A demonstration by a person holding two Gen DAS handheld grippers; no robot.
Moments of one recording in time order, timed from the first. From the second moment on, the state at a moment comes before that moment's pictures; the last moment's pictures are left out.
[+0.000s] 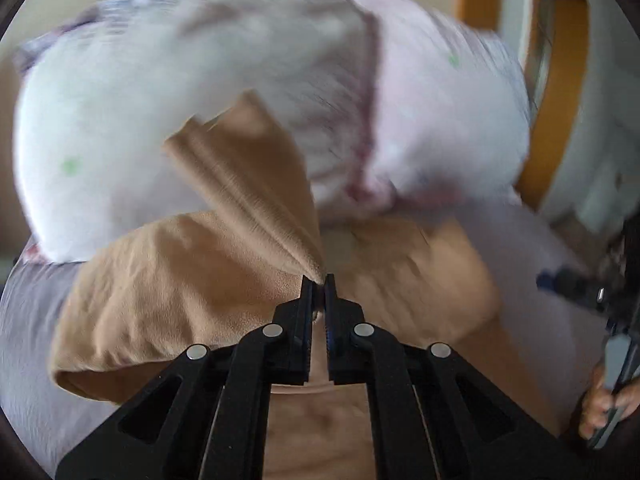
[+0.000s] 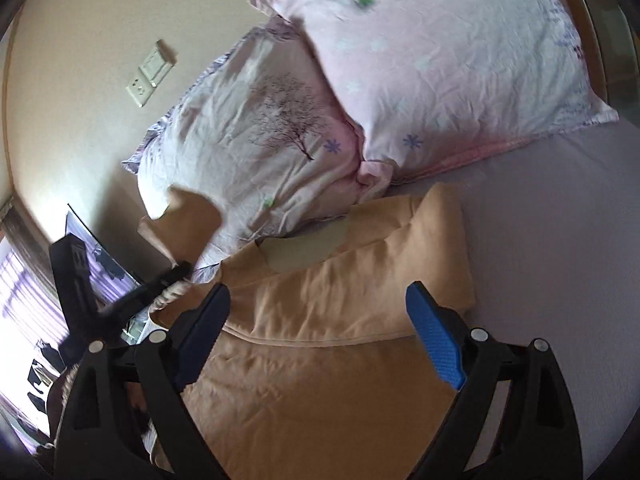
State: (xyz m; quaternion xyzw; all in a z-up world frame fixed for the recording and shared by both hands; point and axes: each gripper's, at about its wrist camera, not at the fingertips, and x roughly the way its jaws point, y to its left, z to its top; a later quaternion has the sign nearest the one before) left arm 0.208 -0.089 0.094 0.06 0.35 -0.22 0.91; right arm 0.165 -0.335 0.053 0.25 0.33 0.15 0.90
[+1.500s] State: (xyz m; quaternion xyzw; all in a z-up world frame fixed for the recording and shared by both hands) left arm 0.107 0.087 0.091 -0.03 0.34 -0.15 0.93; right arm 0.236 -0.319 -0.003 0.13 0.48 0.08 0.86
